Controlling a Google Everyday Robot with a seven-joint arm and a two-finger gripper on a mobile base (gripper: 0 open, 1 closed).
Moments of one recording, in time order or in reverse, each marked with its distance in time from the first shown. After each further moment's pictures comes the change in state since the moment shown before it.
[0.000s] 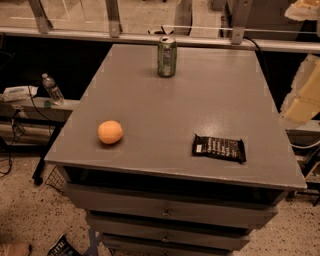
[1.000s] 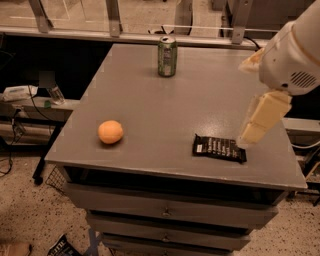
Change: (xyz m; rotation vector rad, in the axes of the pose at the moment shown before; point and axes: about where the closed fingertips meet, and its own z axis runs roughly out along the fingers) arm -0.001 0.017 0.110 -0.236 -0.116 0.042
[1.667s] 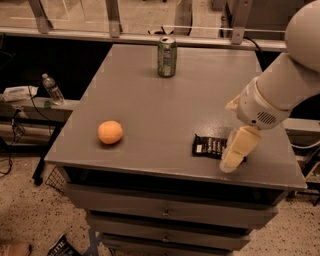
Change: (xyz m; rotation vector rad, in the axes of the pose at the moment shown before) arm 0.030 0.014 0.099 -0.147 0.011 0.096
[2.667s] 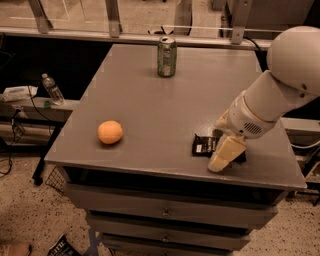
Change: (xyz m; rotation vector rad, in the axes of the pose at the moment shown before) arm 0.004 -0.001 0.044 -0.033 0.001 0.029
